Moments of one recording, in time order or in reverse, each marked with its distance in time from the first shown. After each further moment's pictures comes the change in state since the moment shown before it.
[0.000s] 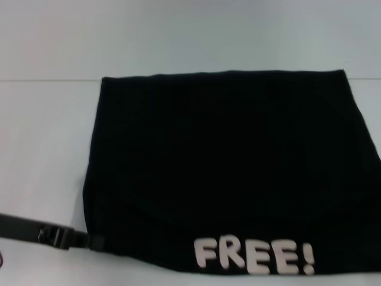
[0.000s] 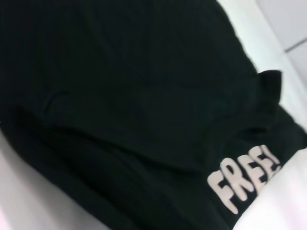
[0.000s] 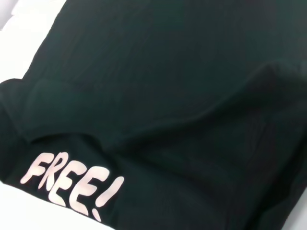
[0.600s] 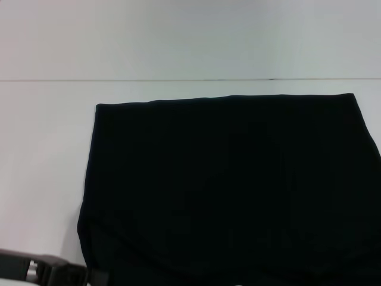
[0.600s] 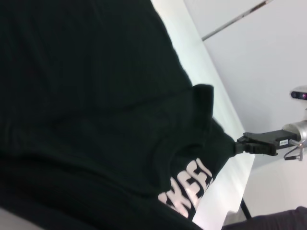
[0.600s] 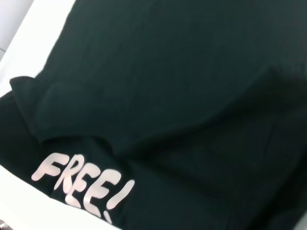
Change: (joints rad) left arm 0.059 -0.017 -0.083 -0.008 -0.009 0.225 0.070; right arm -0.087 -0.027 0.073 -0.006 -0.058 -0.168 -0.096
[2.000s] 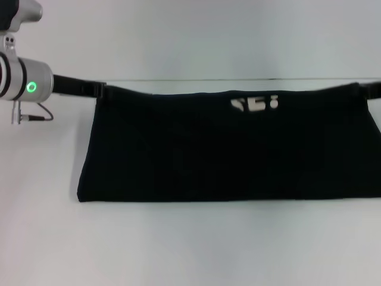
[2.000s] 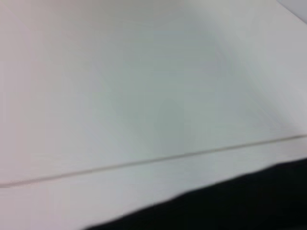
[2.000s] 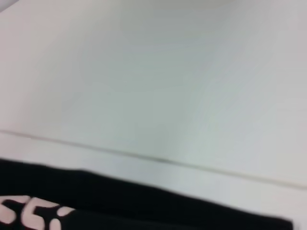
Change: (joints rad) left arm -0.421 0.102 0.208 -0.280 -0.023 -1.060 -0.210; right arm 0.613 -0.024 -0.082 0.333 0.010 0.934 0.124
